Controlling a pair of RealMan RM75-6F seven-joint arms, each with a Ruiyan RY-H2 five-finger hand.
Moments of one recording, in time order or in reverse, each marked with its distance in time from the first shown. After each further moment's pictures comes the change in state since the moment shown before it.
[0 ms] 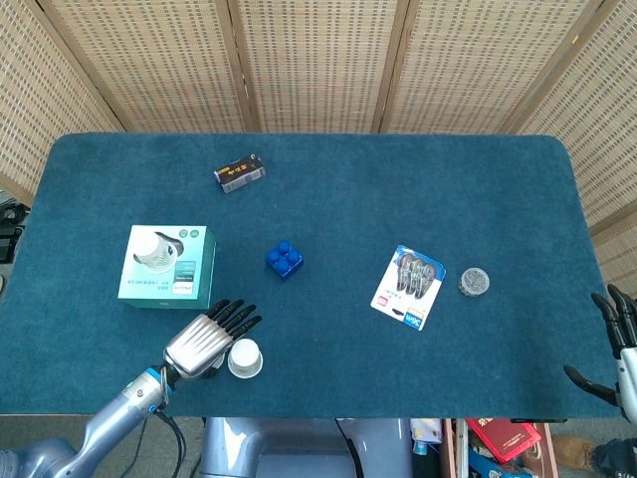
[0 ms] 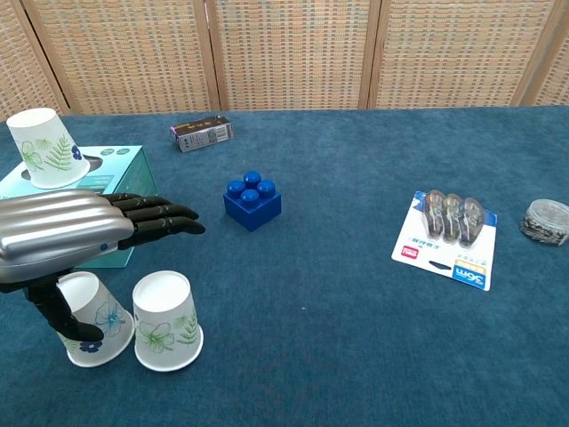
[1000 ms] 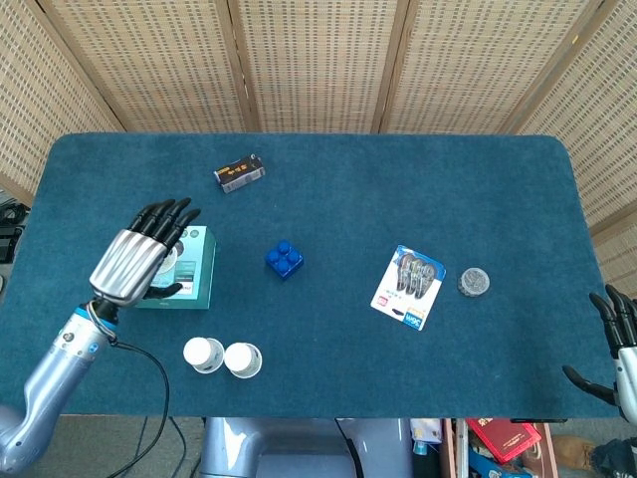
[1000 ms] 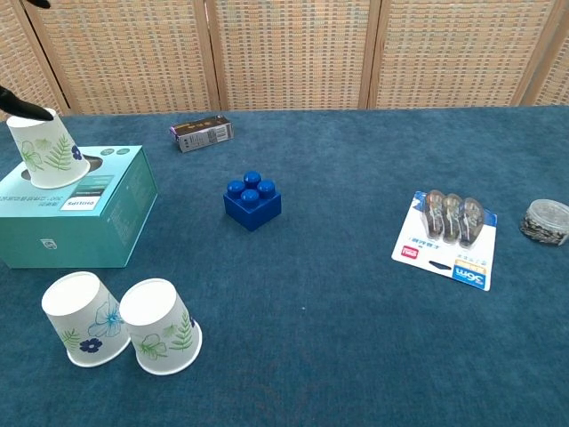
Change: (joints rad) left arm -0.009 0.295 -0.244 -0.090 -0.180 0.152 -0.230; right arm 0.003 -0.003 0.000 0.000 0.004 -0.010 -0.009
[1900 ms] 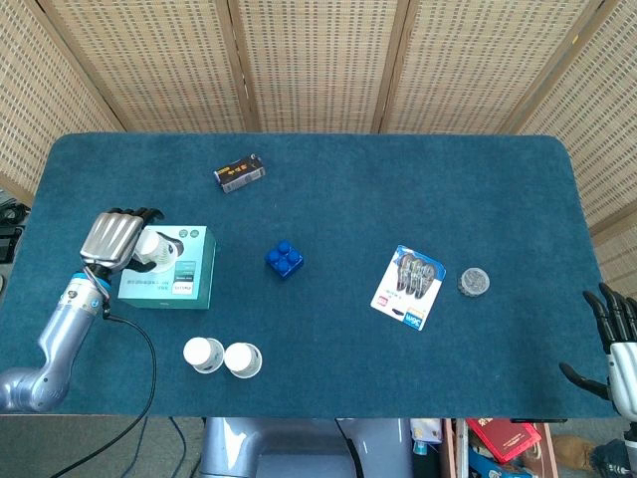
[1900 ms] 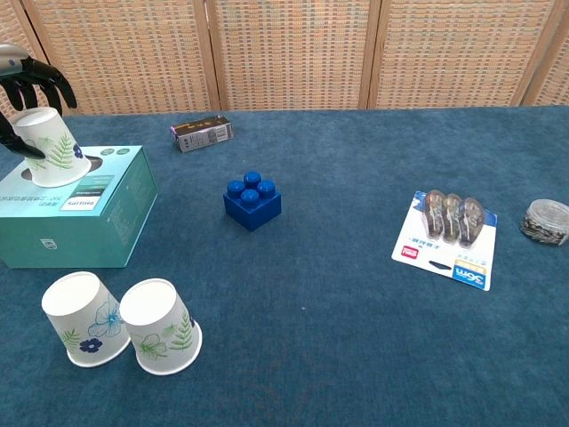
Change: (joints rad) left arm -0.089 -0.161 0.002 0.362 -0.269 -0.177 -0.020; right arm 0.016 -0.017 0.005 0.006 0.026 -0.039 -0.039
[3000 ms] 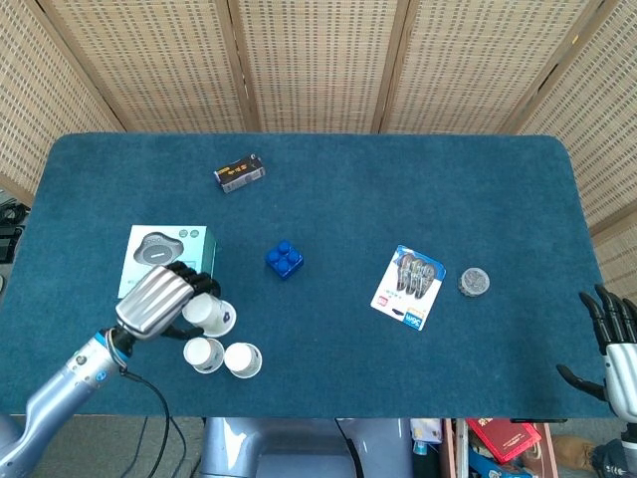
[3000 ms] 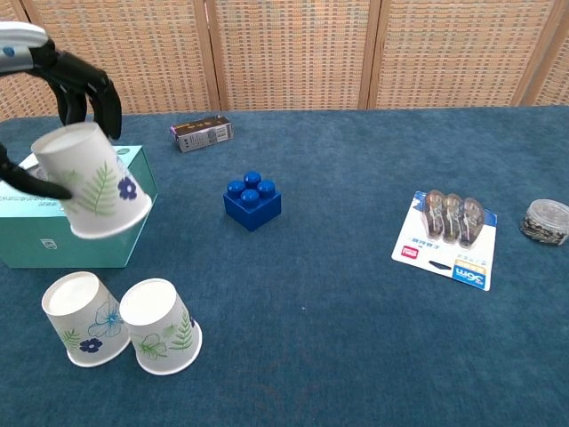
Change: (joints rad) left arm 0.096 0.176 0.136 -0.400 0.578 0.109 -0.185; right arm -0.001 -0.002 -0.005 -0.004 -0.008 0.003 -0.010
